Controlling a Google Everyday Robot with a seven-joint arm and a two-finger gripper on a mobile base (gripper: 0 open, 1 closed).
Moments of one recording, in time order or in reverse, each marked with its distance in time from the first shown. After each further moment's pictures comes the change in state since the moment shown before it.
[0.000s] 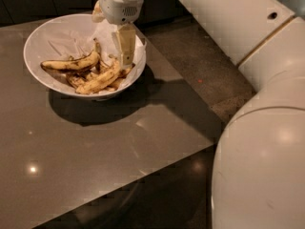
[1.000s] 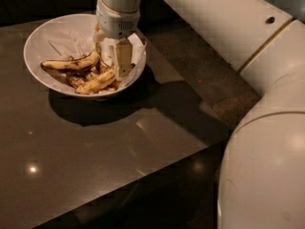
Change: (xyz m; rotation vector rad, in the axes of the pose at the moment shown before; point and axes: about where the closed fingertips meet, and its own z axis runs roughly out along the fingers) arm -0.008 0.023 0.024 -0.068 0.001 0.029
